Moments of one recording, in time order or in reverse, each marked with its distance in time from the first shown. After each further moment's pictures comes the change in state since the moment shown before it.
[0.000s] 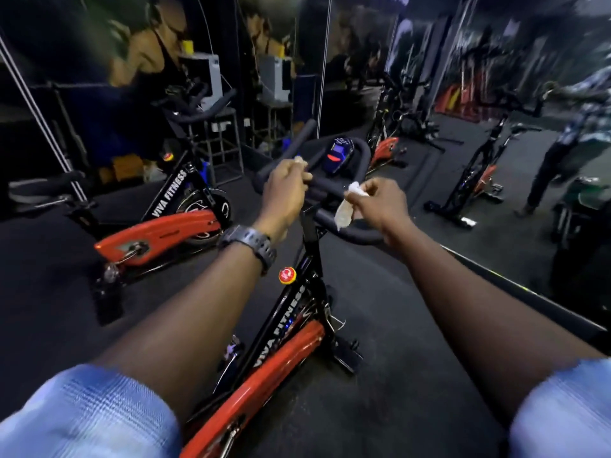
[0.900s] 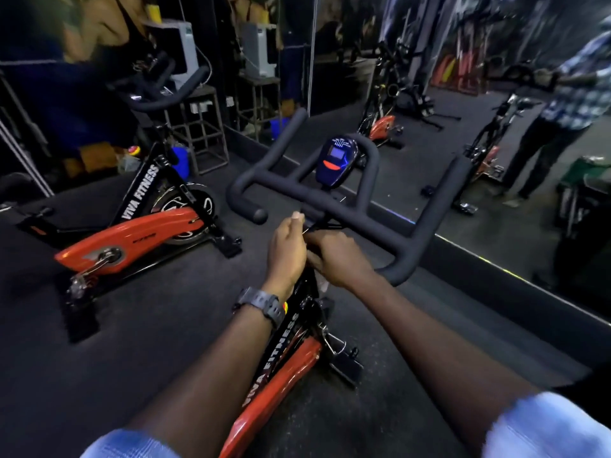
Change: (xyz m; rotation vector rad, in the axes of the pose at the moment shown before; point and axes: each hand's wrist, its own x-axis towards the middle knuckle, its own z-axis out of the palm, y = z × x) left_hand 0.086 -0.121 0.054 0.002 0.038 -0.181; right_hand 0.089 0.073 0.125 -0.469 -0.370 -0.490
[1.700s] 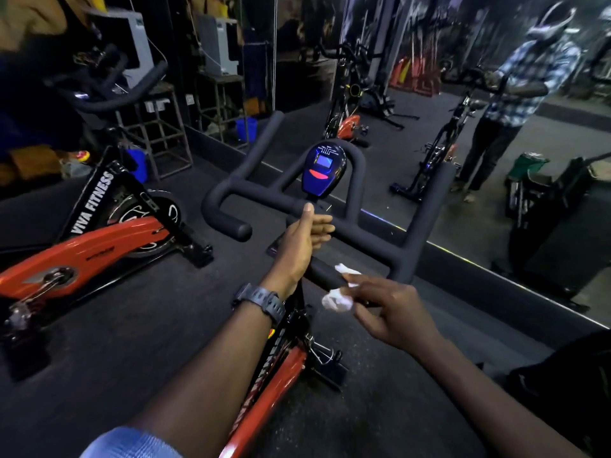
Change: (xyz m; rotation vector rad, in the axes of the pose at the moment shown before) left_hand 0.046 0.002 0.026 -0.180 -0.388 -0.068; right_hand -0.092 0.039 -0.014 0.071 0.299 -0.063
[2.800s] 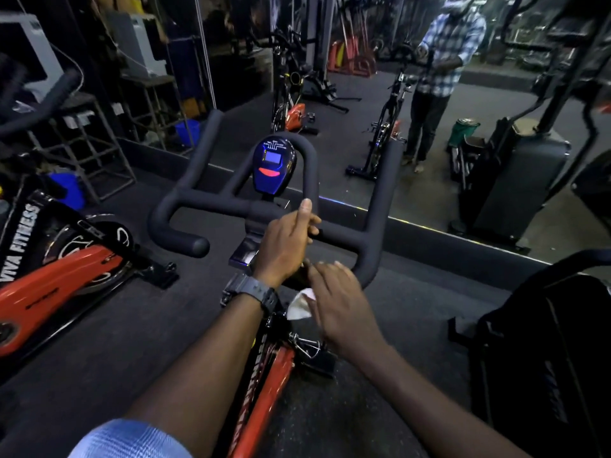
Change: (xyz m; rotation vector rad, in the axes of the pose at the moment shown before) left_hand 0.024 -0.008 0.025 0.431 -0.130 0.247; right_hand -0.001 -0.034 0.045 -0.359 -0.024 0.189
